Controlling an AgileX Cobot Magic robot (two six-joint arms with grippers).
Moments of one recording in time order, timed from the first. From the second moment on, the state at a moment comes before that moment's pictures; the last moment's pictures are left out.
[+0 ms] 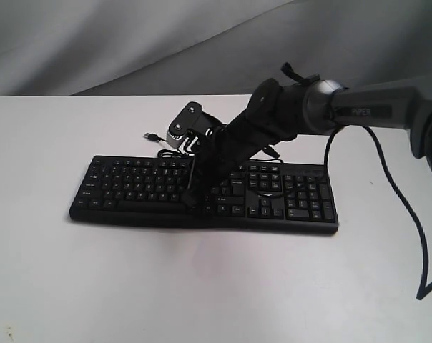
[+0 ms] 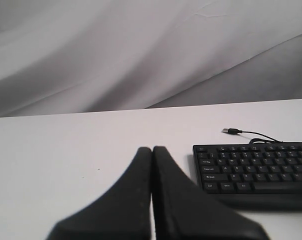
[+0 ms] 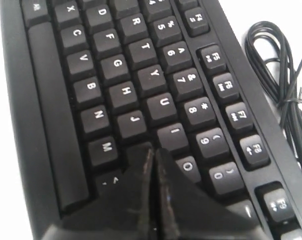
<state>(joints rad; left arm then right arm) 0.09 0.00 0.00 0.12 0.19 -0.07 0.52 2.28 -1.60 0.74 0.61 -1.18</state>
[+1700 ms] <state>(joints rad) 0.09 0.00 0.00 0.12 0.19 -0.07 0.54 2.33 -1.70 0.72 0.60 -1.14</state>
